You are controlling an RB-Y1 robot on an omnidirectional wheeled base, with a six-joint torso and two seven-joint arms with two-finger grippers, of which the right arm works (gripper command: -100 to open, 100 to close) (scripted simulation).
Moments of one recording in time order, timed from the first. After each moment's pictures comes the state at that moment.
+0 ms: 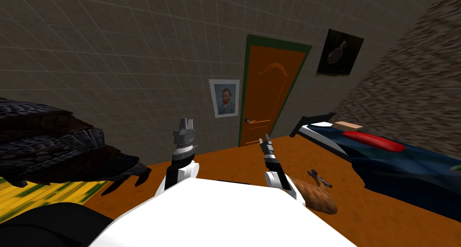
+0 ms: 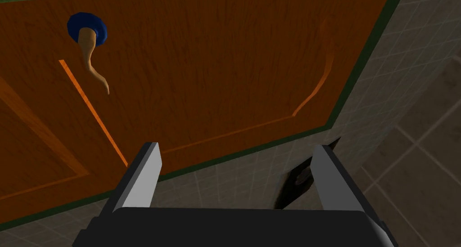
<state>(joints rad) 0.27 -0.19 0.07 -1.67 -0.16 -0.52 -0.12</state>
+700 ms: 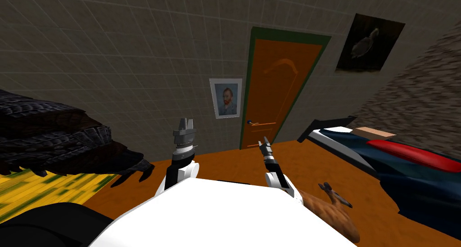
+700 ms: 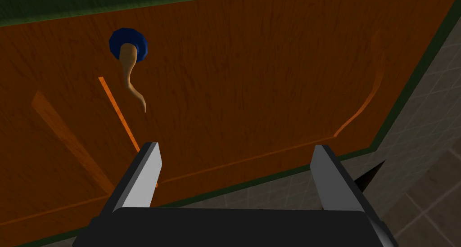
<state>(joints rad) 0.21 -0.23 0.09 -1.49 -0.19 -0.56 -0.15</state>
